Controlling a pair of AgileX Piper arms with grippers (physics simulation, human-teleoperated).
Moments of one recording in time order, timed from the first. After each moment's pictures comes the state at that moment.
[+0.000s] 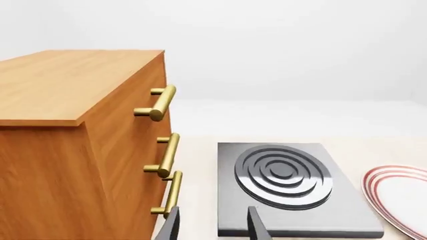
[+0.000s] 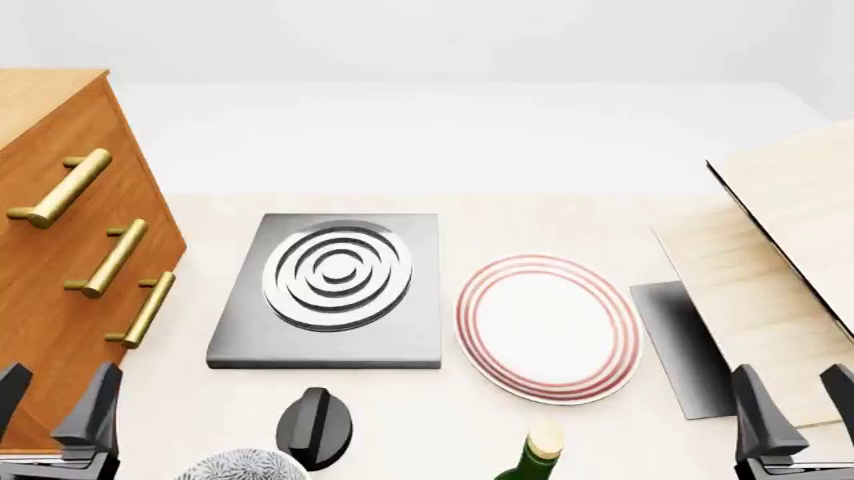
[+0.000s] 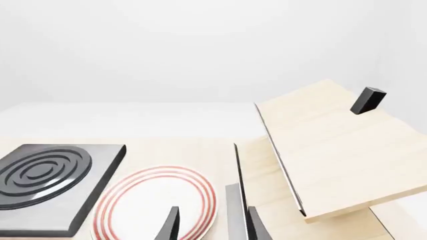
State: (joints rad) left arm 0.02 0.04 0.00 -0.02 0.00; right arm 0.00 0.01 0.00 0.00 0.00
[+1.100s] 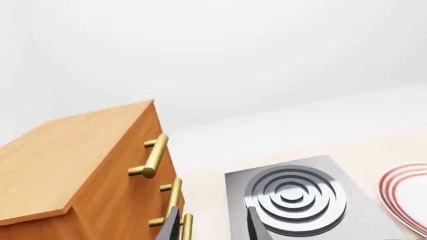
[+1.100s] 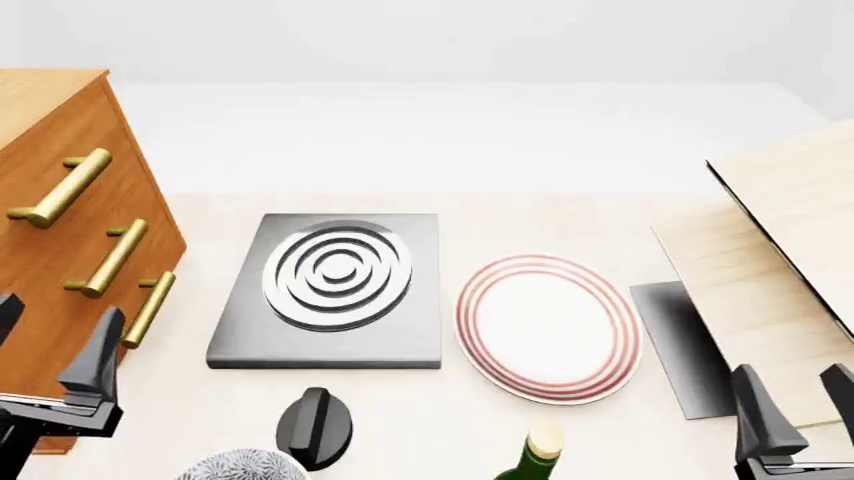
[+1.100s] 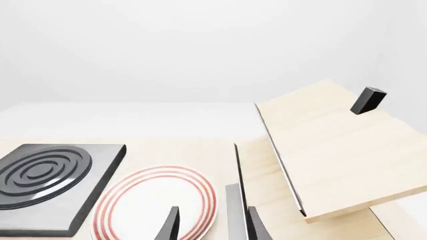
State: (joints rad) left arm -0.05 0.31 -0.12 -0.25 0.21; right arm 0.00 0.01 0.00 0.00 0.00
